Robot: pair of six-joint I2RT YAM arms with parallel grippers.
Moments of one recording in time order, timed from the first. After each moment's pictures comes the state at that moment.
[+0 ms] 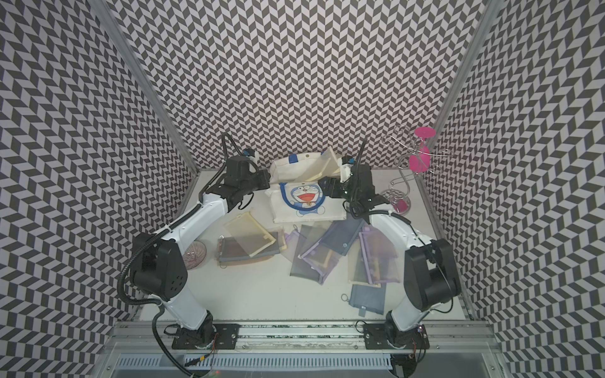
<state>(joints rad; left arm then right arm) -0.32 1.71 1.43 -0.21 0.07 -0.37 0.29 1.62 1.23 -0.01 -0.35 0.41</state>
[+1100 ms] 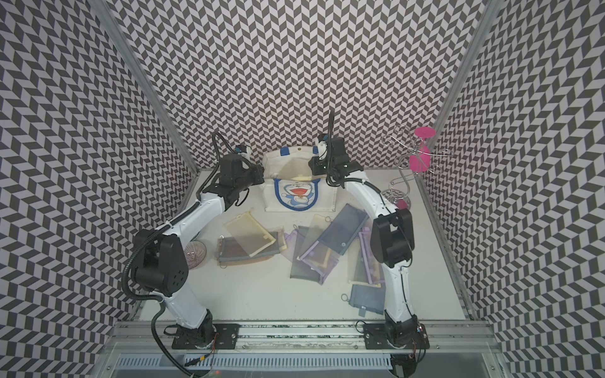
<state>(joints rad) -0.26 1.74 1.42 -0.07 0.10 -0.39 0.37 2.14 2.03 -0.45 -0.21 0.19</state>
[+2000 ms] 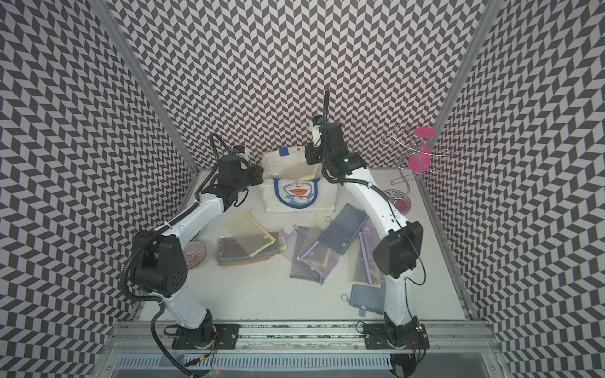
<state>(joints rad) -0.24 1.74 1.40 -0.06 0.10 -0.42 0.47 2.04 2.22 -0.55 -0.04 0.14</state>
